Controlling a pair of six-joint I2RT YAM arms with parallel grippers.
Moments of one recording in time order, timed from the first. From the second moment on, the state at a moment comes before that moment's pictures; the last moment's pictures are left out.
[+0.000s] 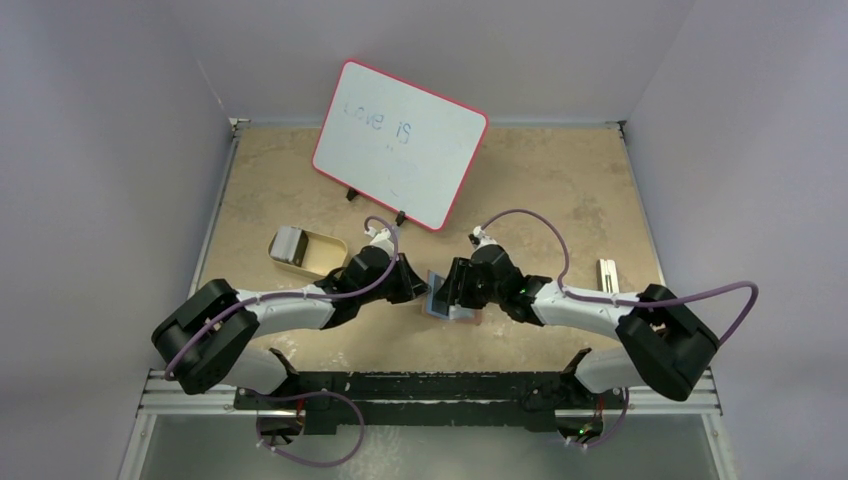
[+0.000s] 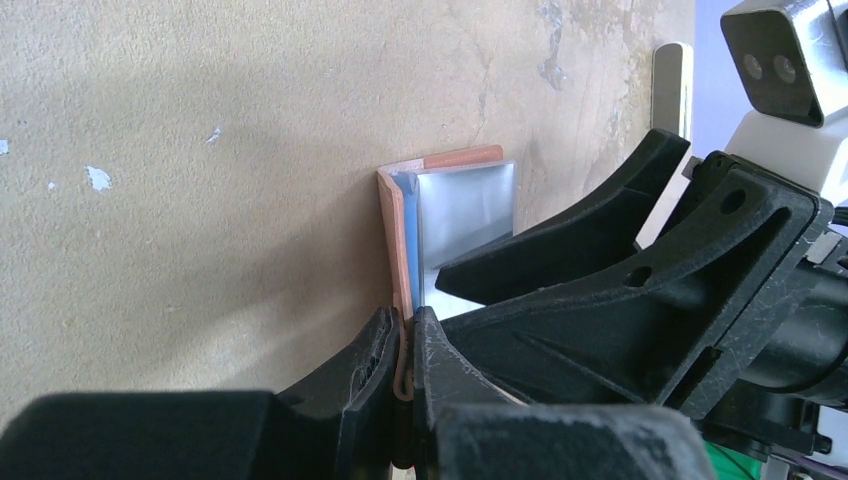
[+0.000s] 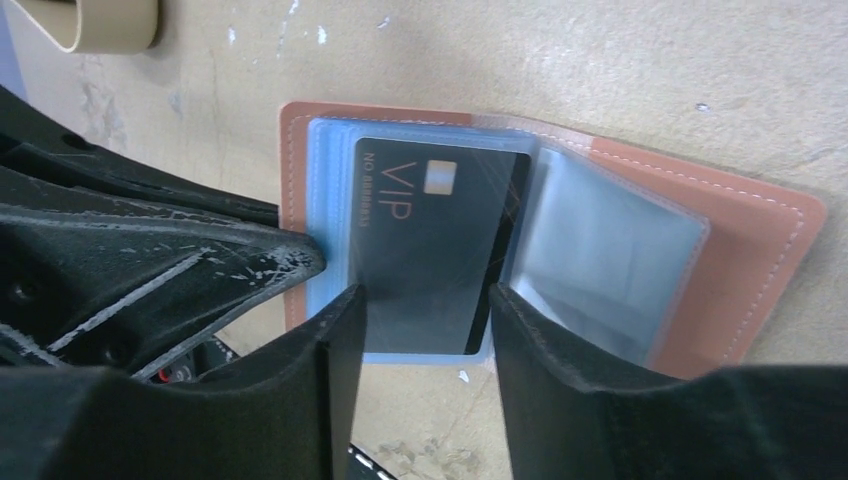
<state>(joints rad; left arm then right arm) -0.81 1.40 0.48 0.37 0.09 -0.93 0.80 1.35 0.53 0.08 -0.05 0.88</state>
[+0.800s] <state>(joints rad) -0.81 1.38 0.50 0.29 0.05 -0.93 0.82 1.41 0.57 0.09 -0.08 0.88</state>
